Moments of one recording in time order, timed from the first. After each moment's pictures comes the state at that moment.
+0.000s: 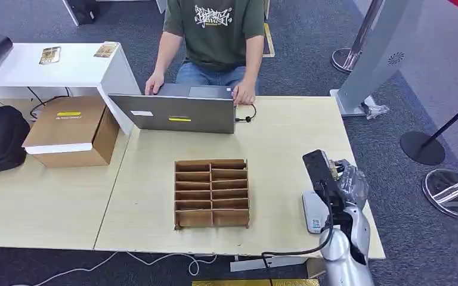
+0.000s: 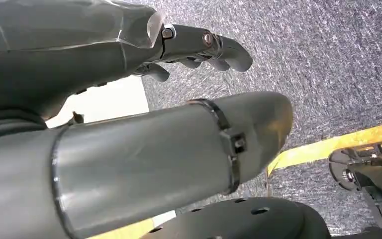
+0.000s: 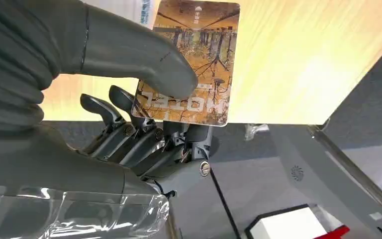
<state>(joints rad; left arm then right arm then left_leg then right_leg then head) -0.08 -0.24 0.88 -0.21 -1.20 0.12 0.19 -0.13 0.12 -0.06 -1.50 0.93 -0.22 0.31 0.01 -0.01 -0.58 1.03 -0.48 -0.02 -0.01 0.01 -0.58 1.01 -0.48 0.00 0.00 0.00</state>
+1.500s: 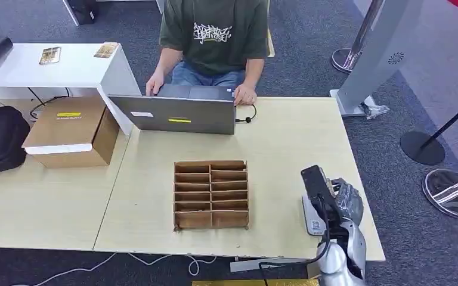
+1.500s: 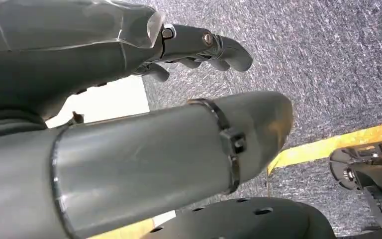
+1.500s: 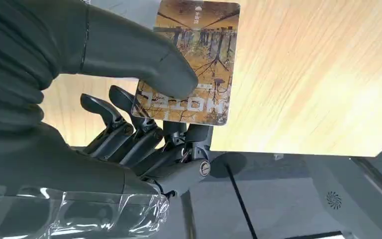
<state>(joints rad) -0.08 -0.24 0.88 -0.21 -1.19 0.13 0.19 -0.07 0.14 -0.07 -1.47 0.92 -0.22 0.33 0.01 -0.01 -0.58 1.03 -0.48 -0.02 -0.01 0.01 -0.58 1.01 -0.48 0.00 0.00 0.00</state>
